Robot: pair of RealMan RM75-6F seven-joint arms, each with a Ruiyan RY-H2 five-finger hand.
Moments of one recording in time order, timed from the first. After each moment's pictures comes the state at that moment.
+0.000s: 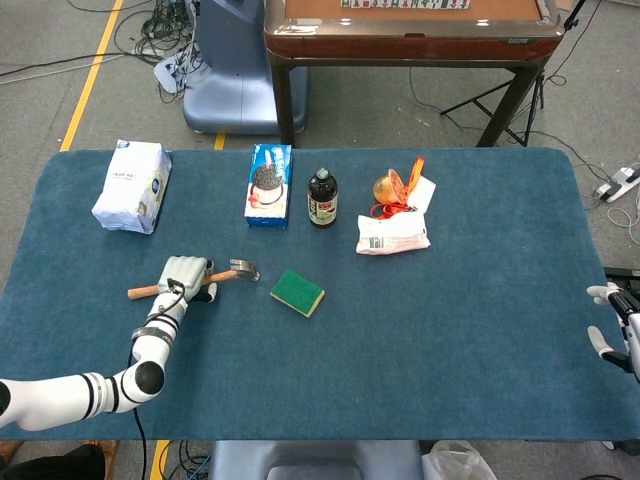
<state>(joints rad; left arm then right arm) -0.99 -1.48 -0.12 -1.44 0.32 0.89 0.72 0.05 -0.95 0.08 -1.61 -1.48 1.50 0.05</state>
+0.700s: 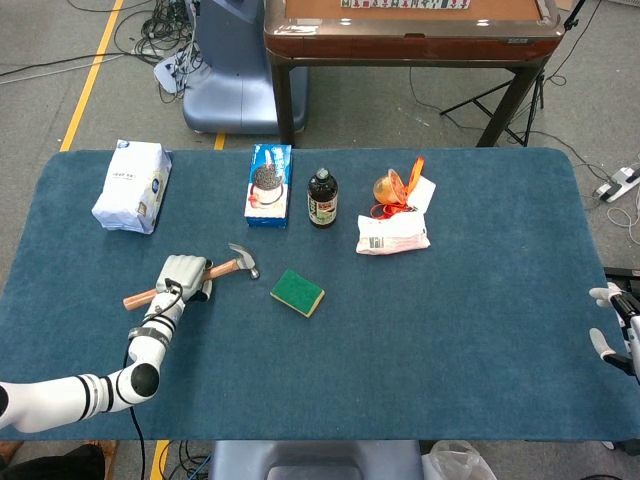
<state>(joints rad) -0.97 -1.48 -0.11 -1.40 0.42 0.87 0.64 0.04 -0.94 0.08 -1.64 -1.47 1.51 0.02</state>
